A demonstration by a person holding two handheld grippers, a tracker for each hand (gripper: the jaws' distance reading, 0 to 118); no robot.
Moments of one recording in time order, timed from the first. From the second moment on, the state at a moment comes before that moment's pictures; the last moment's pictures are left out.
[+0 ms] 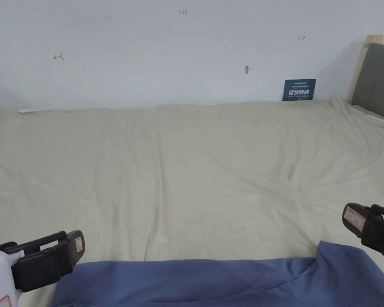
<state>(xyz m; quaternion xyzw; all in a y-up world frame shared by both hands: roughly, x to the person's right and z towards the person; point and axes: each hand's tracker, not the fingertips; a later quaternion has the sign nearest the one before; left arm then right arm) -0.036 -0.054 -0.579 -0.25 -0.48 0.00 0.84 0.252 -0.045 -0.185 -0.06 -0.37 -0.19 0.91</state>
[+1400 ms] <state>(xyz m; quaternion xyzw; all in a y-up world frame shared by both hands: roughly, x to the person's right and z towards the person) 0.016 -0.203 -0.748 -0.60 -0.58 0.10 0.54 0.231 -0.083 -0.279 -0.19 -0.31 -0.19 0.91</state>
